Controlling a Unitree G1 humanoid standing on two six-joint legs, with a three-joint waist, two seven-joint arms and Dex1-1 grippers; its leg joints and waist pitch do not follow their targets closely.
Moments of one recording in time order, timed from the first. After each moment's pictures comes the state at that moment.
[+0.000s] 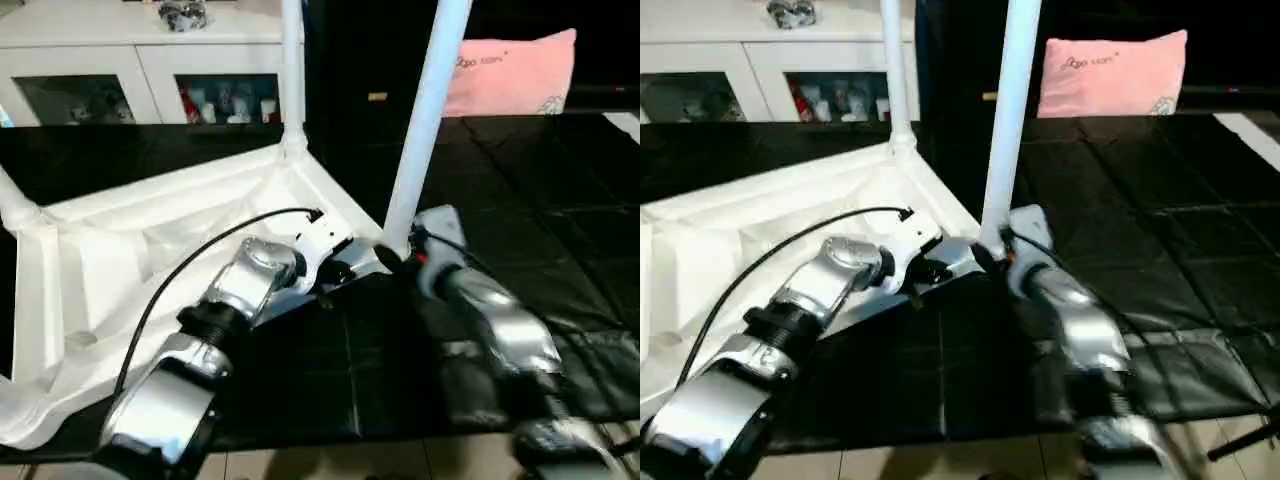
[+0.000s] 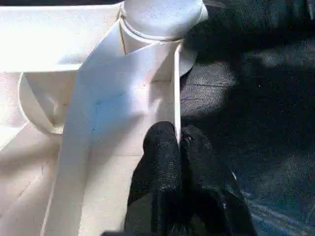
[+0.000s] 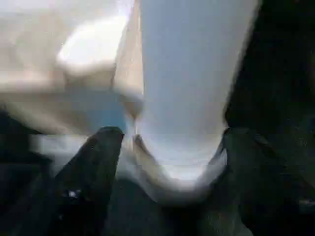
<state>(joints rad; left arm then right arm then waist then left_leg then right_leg) -0.78 0.14 -0.28 0.75 0.12 0.34 -0.87 -0.39 -0.21 0.01 0.35 0.09 0.36 0.53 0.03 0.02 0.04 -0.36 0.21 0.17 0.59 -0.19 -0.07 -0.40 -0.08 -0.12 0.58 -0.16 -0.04</state>
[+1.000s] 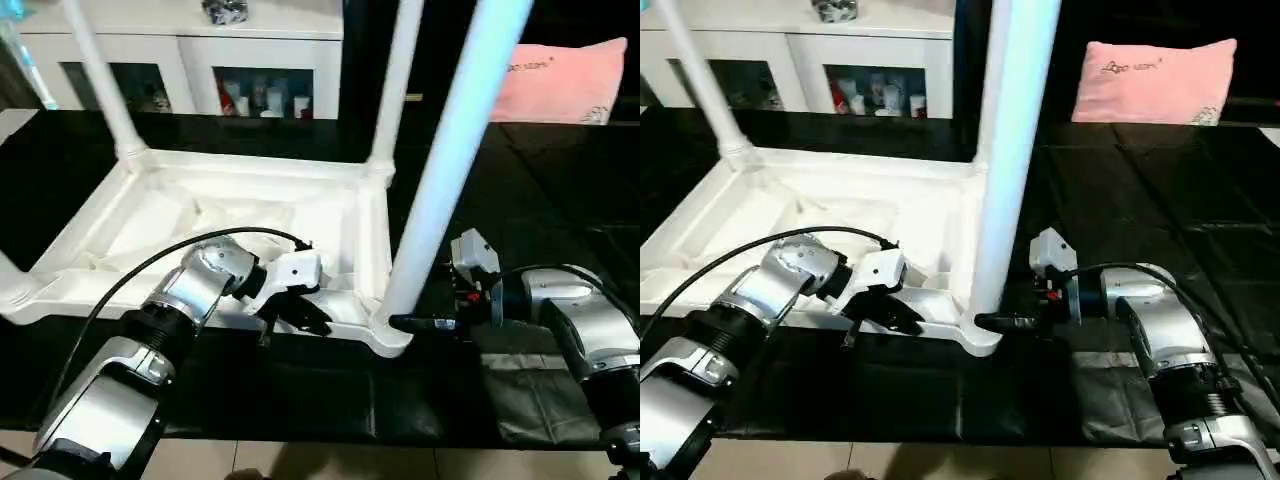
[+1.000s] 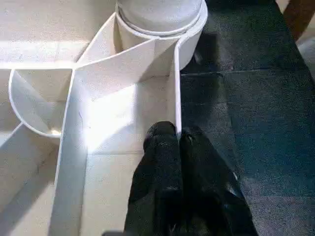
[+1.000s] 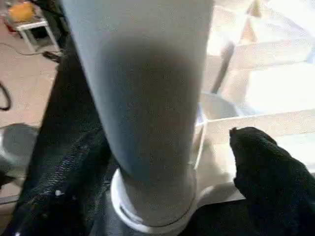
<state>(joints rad) -0.74 0.34 -0.42 0.71 0.08 -0.01 -1.45 -0.43 -0.52 0.14 0.38 0.25 0.19 1.39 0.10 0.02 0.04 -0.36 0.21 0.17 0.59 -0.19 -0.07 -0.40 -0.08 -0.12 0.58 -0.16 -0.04</state>
